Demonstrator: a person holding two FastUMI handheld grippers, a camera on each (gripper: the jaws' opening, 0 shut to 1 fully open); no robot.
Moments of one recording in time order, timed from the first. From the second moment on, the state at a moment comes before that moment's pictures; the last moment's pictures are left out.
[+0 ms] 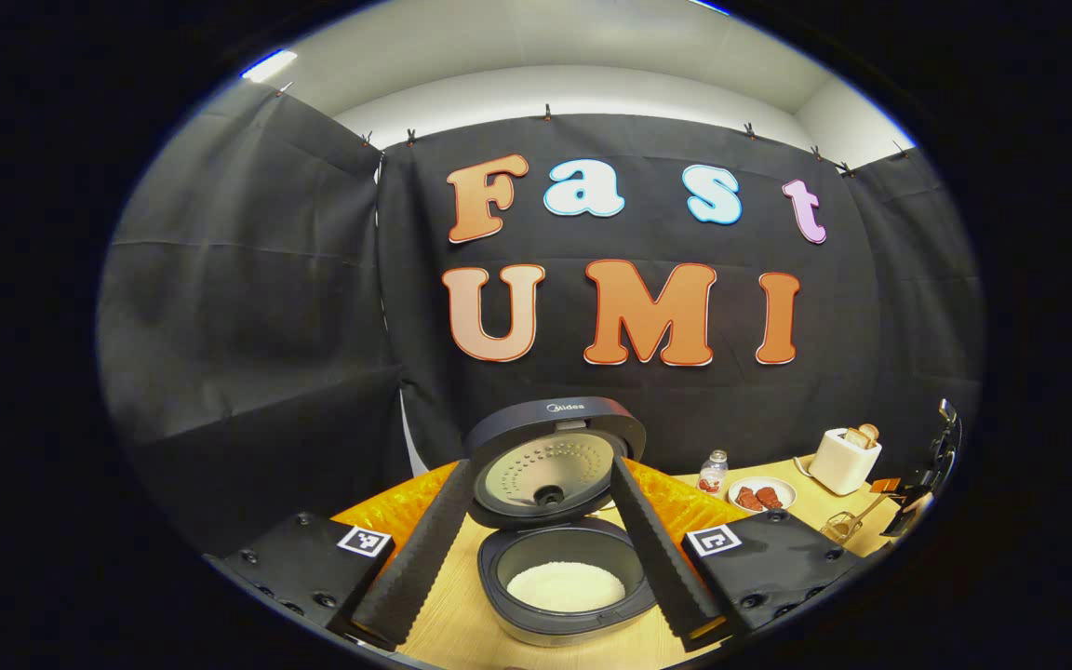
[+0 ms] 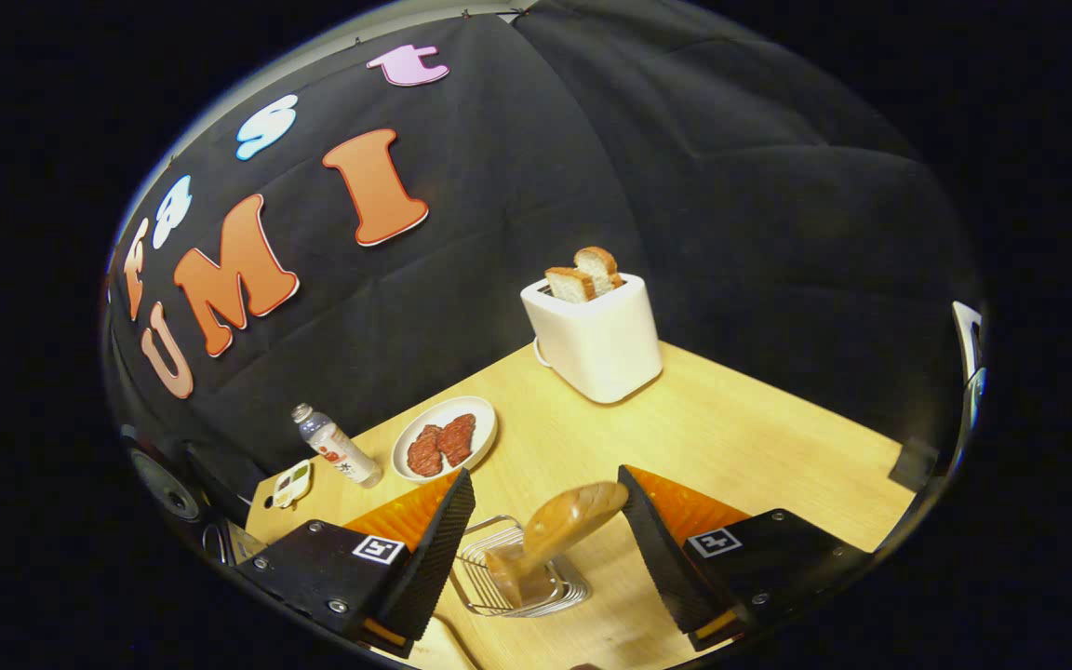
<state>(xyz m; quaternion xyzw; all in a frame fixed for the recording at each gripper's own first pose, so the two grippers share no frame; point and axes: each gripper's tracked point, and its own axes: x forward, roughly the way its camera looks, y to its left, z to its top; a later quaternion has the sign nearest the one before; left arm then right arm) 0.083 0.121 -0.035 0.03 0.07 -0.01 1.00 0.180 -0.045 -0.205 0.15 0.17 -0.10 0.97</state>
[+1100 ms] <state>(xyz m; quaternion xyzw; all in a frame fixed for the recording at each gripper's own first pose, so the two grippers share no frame) 0.289 0.108 0.016 0.03 0.18 0.00 0.98 0.126 0.034 -0.012 0.02 0.07 0.01 1.00</state>
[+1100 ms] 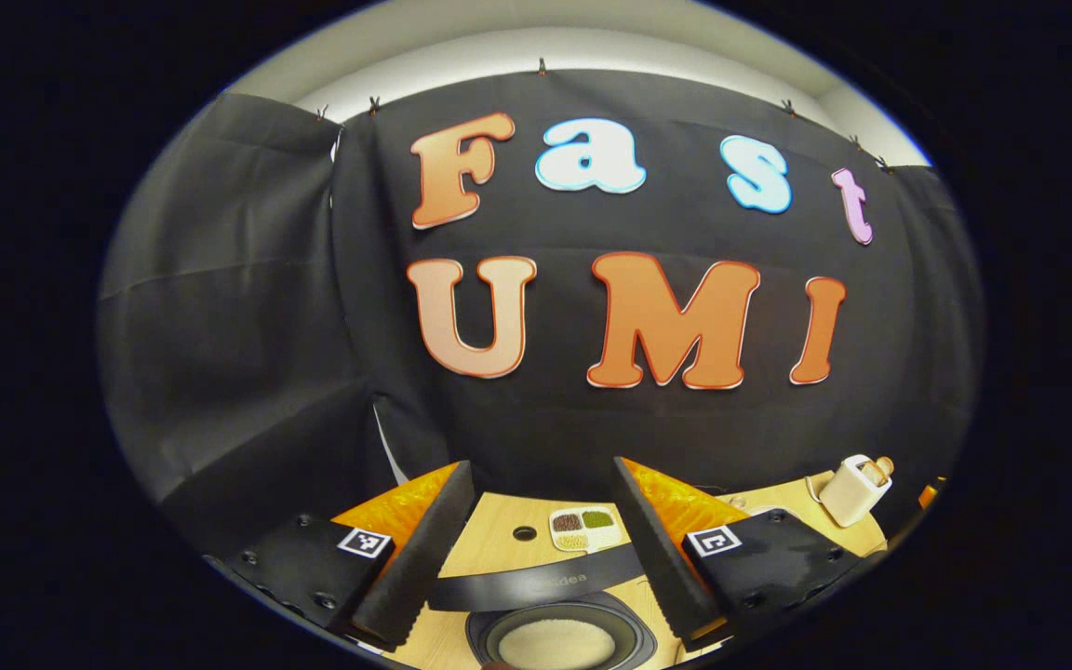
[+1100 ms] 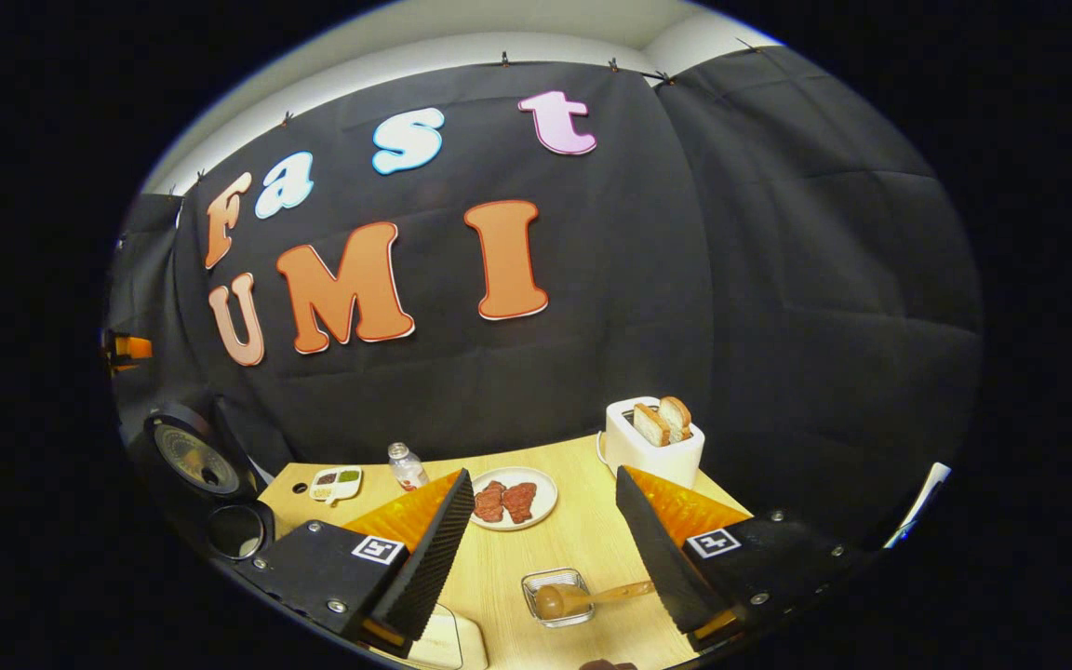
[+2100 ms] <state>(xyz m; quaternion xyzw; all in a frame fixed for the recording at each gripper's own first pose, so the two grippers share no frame) 0.206 0.076 -0.110 0.05 0.31 -0.03 0.95 0.103 0.077 0.027 -0.06 0.02 0.07 1.00</state>
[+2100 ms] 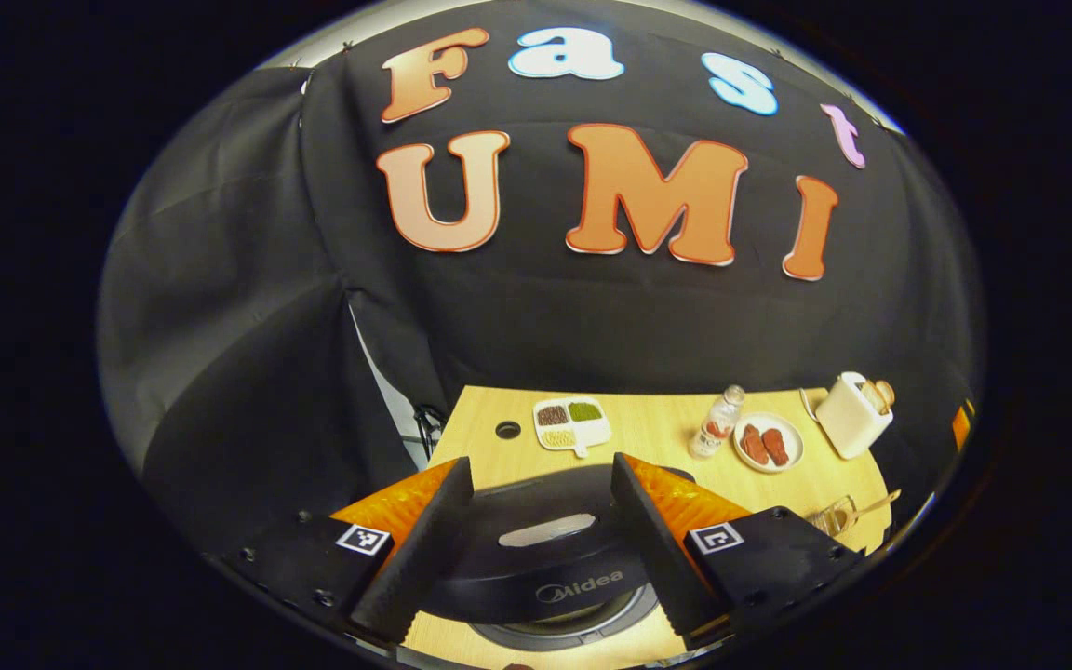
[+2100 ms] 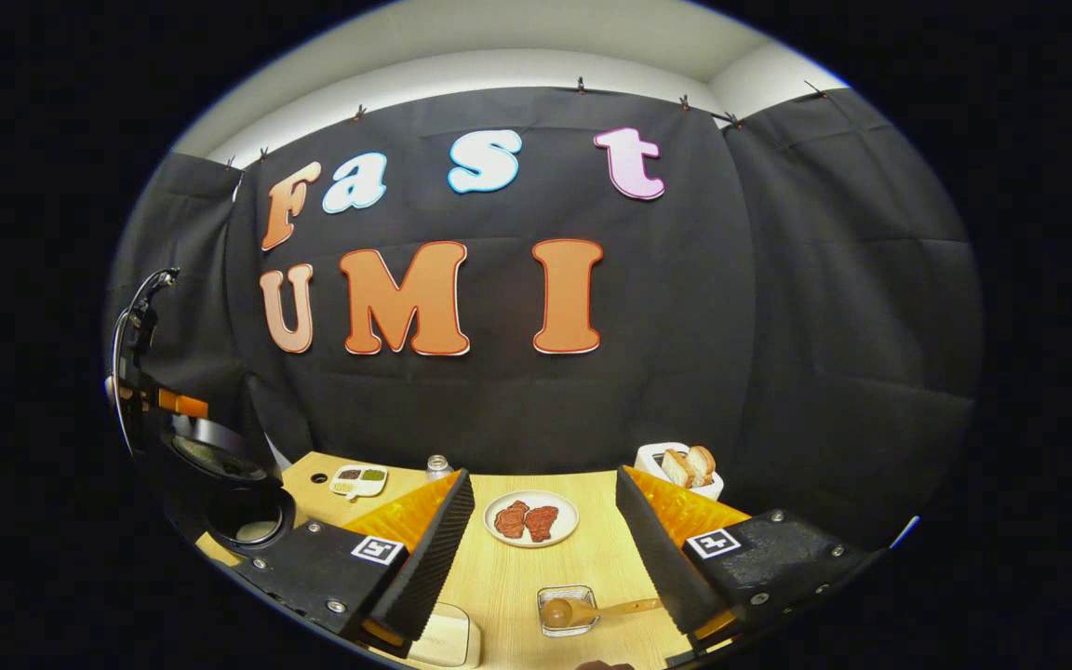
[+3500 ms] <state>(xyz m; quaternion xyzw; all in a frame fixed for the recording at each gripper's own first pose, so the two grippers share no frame) 0.117 0.068 -0.241 0.04 0.30 0.02 0.95 0.093 0.062 -0.016 -0.07 0.07 0.08 0.99</state>
